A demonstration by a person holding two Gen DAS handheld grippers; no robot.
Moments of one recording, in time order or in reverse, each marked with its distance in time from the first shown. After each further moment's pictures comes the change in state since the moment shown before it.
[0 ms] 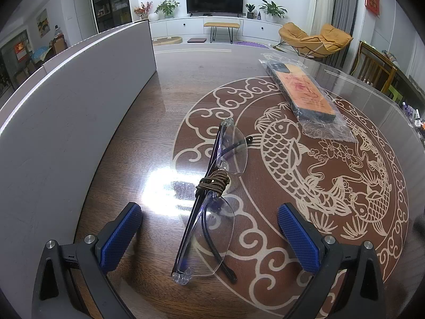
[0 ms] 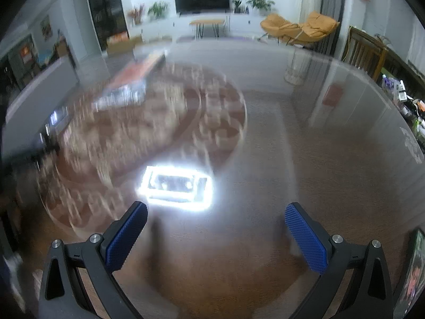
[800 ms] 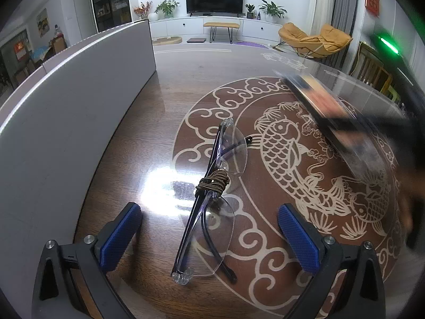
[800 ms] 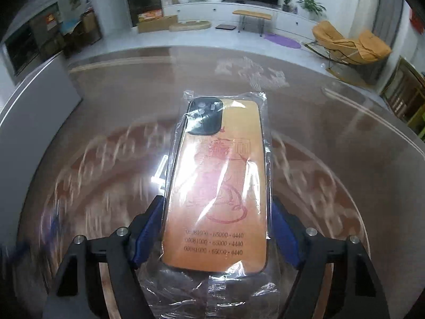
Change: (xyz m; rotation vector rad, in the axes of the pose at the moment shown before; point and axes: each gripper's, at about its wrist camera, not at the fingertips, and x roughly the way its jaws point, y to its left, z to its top) left arm 0.000 0.001 -0.001 -0.002 0.002 -0.012; right arm 0.124 0.140 0.130 -0.217 0.100 0.083
